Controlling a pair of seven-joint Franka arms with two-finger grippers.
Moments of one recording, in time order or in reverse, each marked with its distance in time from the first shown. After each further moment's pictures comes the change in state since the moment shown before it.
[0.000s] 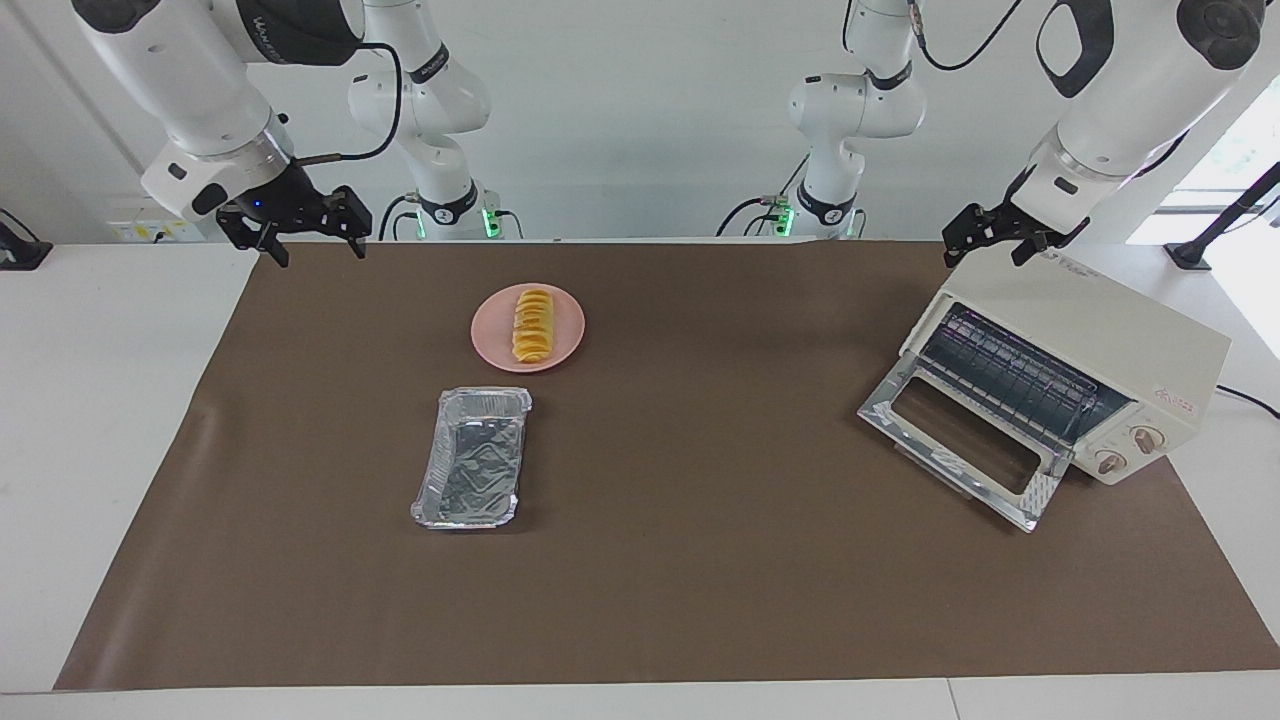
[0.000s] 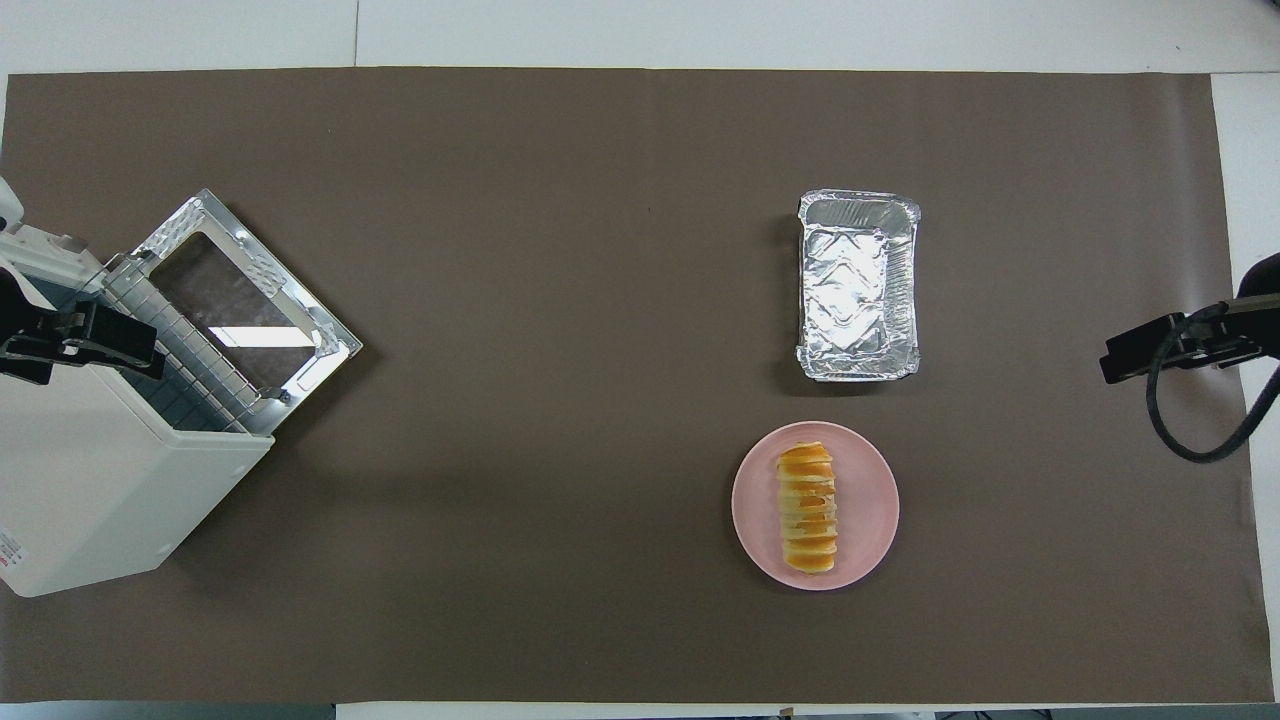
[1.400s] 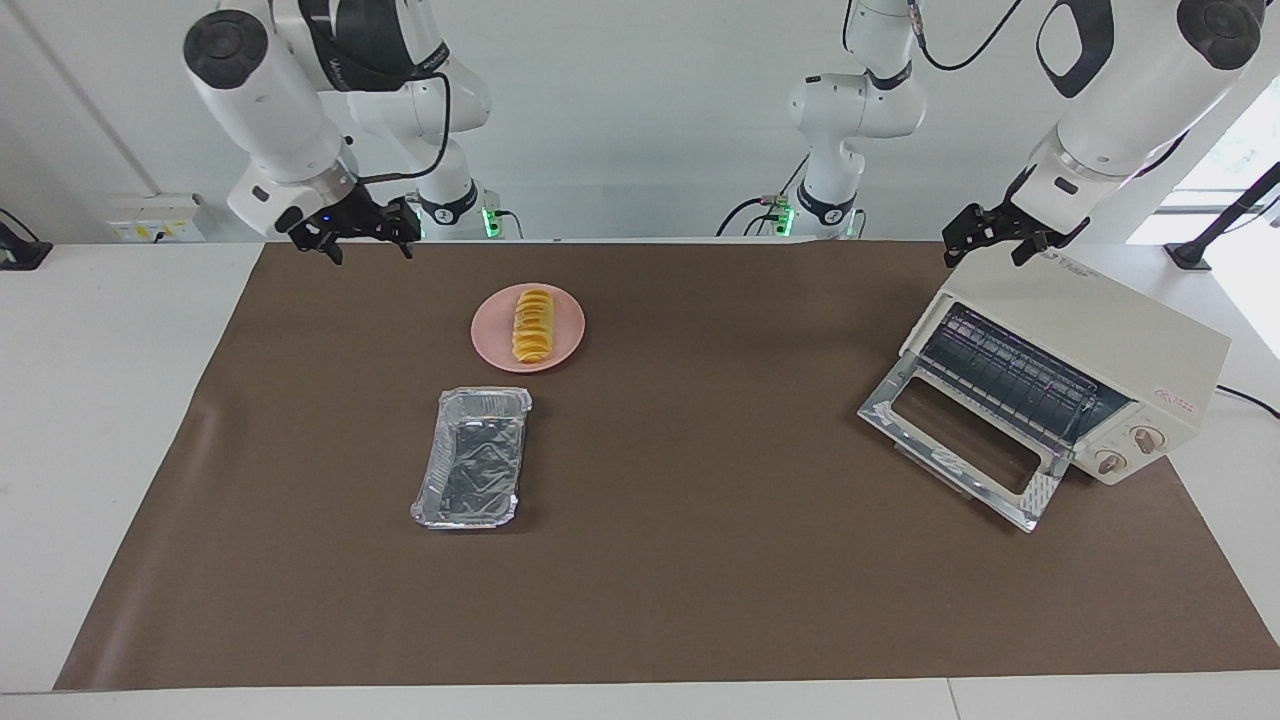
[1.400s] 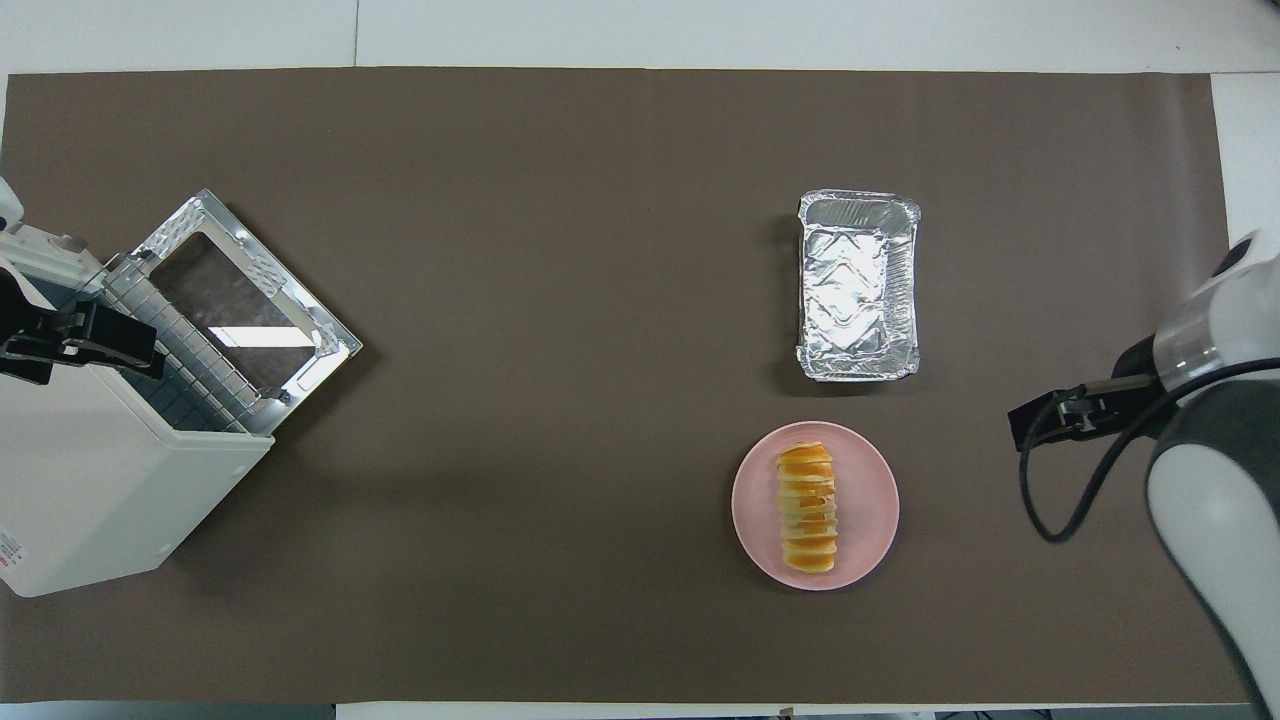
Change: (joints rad) left arm 0.000 0.000 0.000 0.000 0.000 0.000 0.000; right arm 0.116 -0.146 0.013 -0.342 0.002 0.132 0.166
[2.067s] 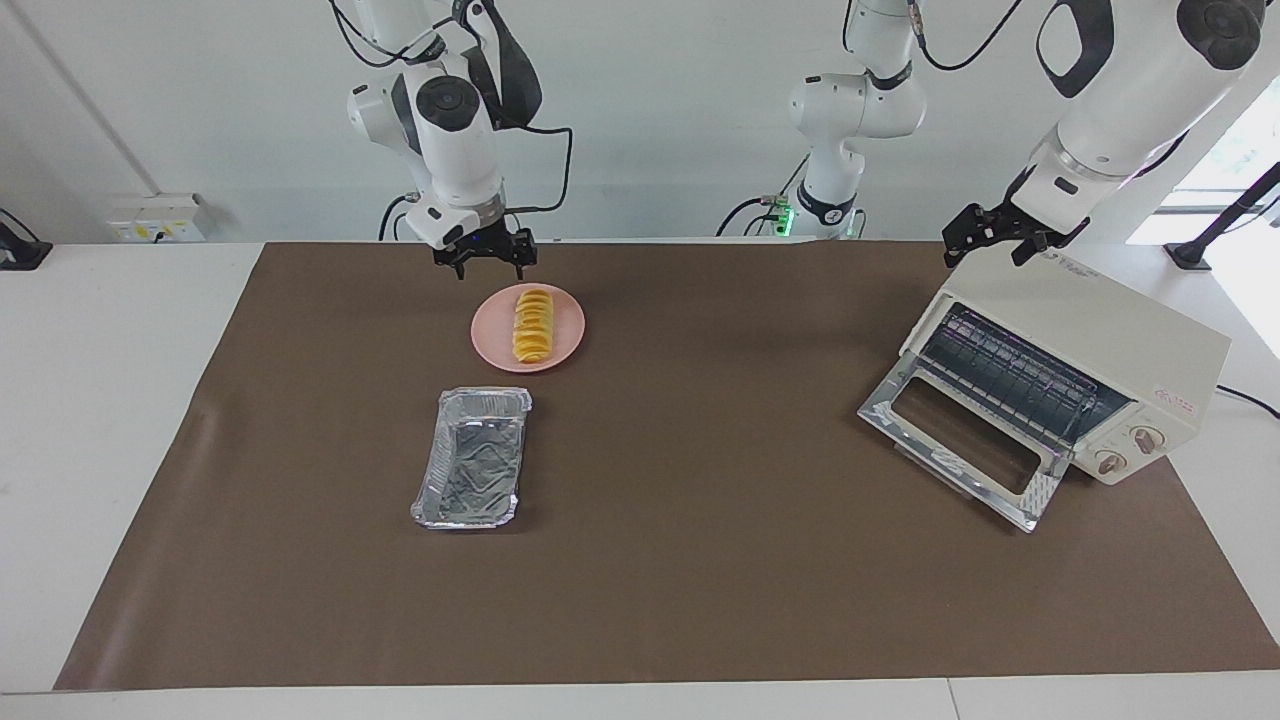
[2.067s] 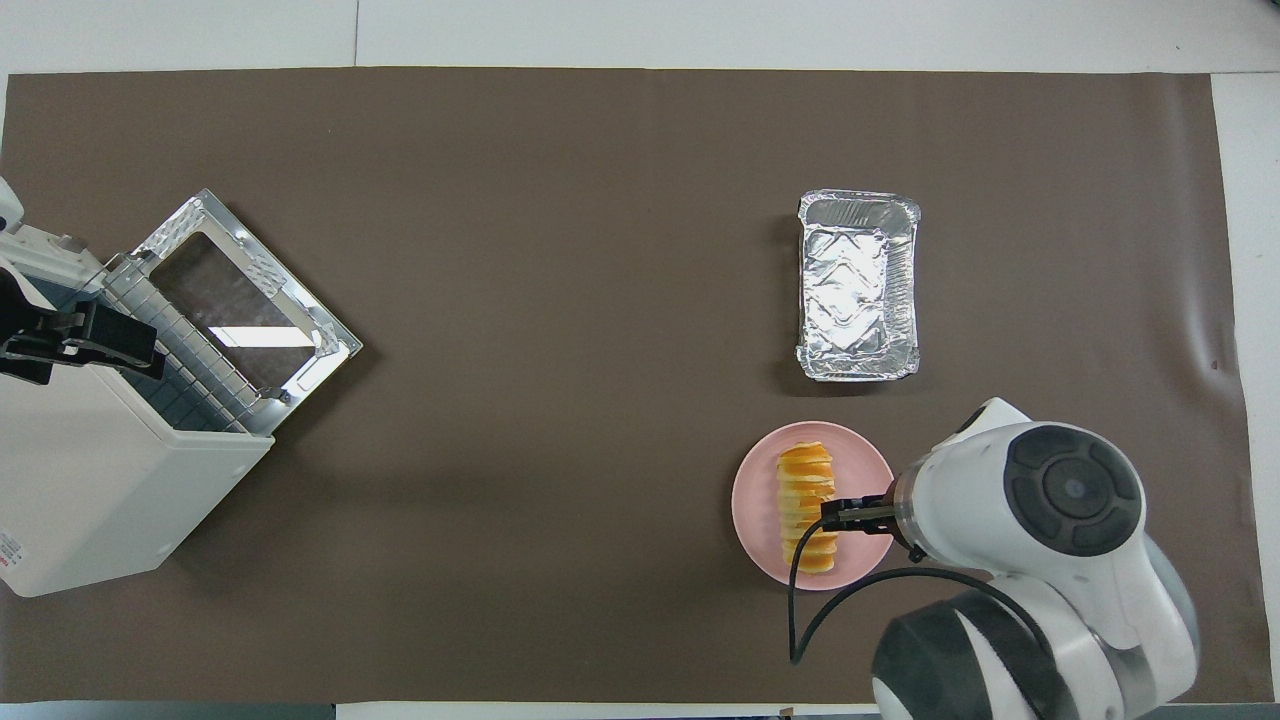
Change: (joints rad) left arm 0.000 0.000 0.000 0.000 0.000 0.000 0.000; right arm 0.292 -0.122 0.010 -0.463 0.000 0.430 0.361
